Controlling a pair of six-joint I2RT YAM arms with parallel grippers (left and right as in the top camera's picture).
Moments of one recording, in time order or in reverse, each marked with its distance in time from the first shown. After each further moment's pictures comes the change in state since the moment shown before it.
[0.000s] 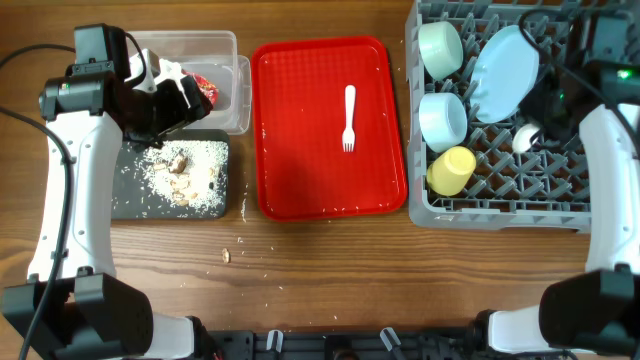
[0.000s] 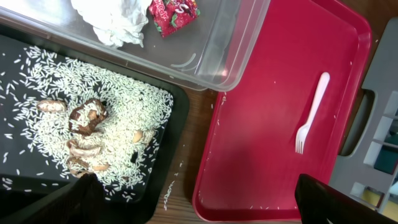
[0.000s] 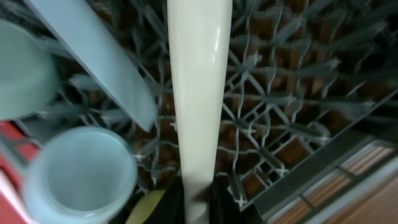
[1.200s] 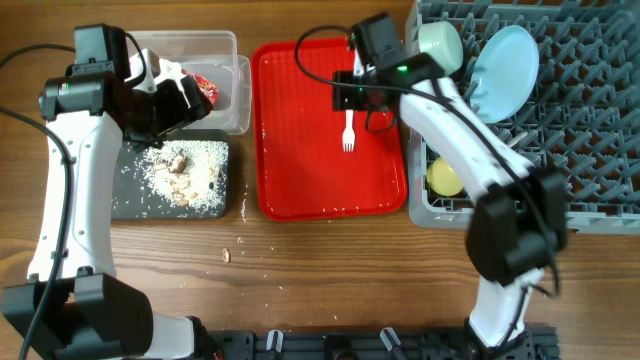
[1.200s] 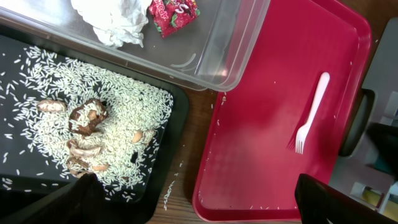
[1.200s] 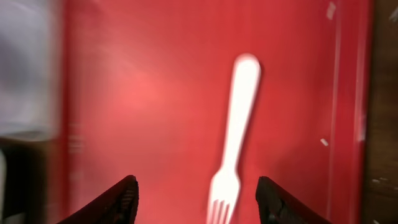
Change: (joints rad) left arm 0.000 0.000 0.000 0.000 0.000 0.000; right arm 0.600 0.425 0.124 0.437 -0.224 -0.179
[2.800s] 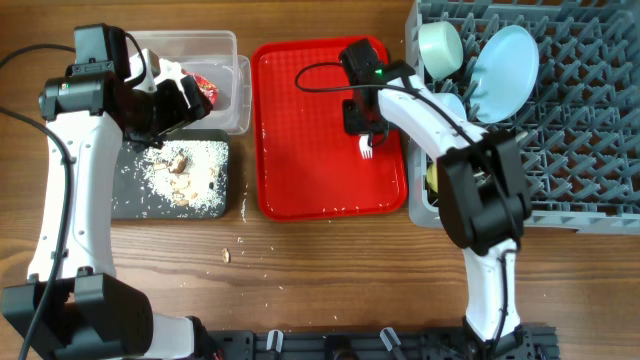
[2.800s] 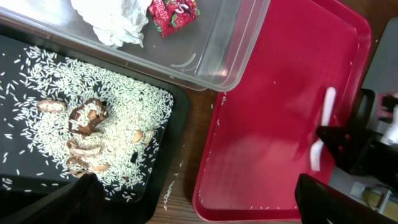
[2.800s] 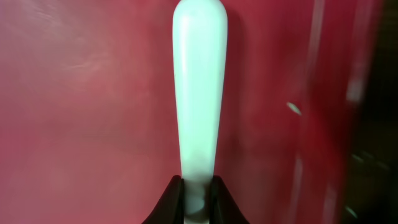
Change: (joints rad) left arm 0.000 0.000 0.000 0.000 0.000 0.000; right arm -0.003 0.152 0.051 -0.161 0.138 -0.038
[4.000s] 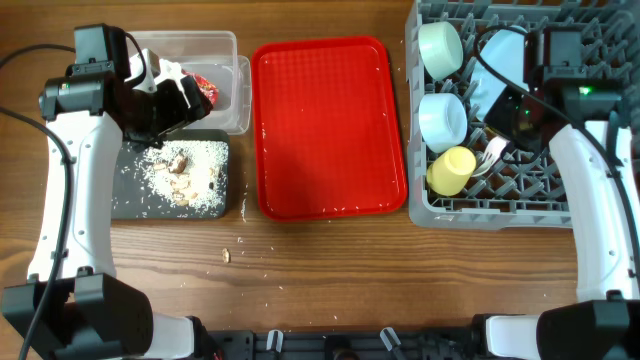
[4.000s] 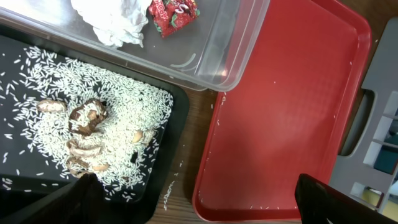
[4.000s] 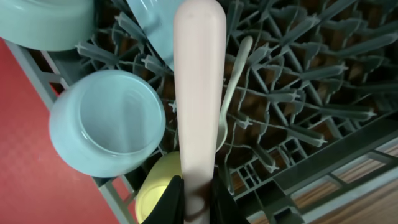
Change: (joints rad) left arm 0.000 0.000 0.000 0.000 0.000 0.000; right arm -0.443 -0.660 -0.244 -0.281 0.086 0.223
